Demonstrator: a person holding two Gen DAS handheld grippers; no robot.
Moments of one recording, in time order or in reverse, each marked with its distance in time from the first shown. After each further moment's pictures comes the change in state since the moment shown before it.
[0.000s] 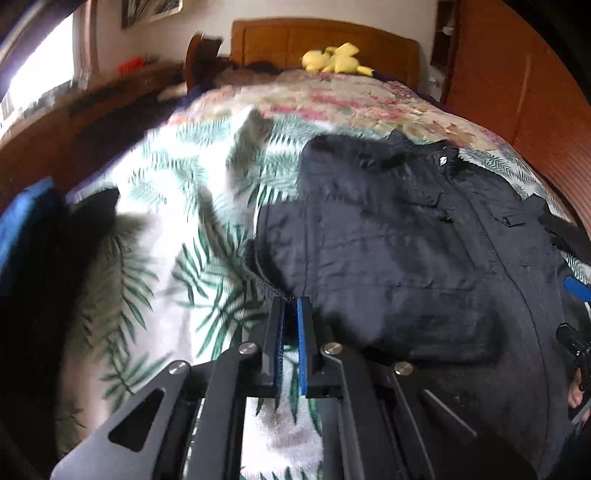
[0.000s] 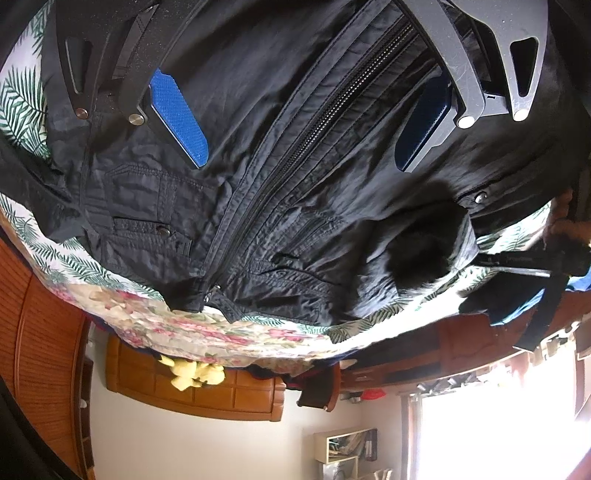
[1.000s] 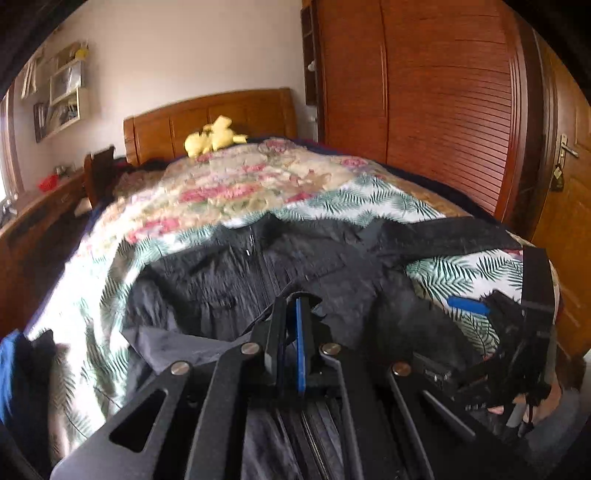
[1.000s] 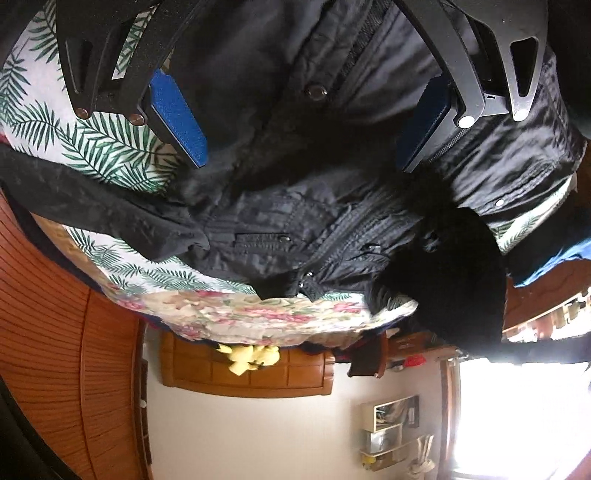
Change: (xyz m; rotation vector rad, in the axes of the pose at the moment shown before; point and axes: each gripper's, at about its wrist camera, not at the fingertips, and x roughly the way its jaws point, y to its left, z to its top) left arm -0.139 -0.227 0.024 0.282 -0.207 -0.236; right arm -0.110 -0.091 -0.043 0.100 -0.090 -0.127
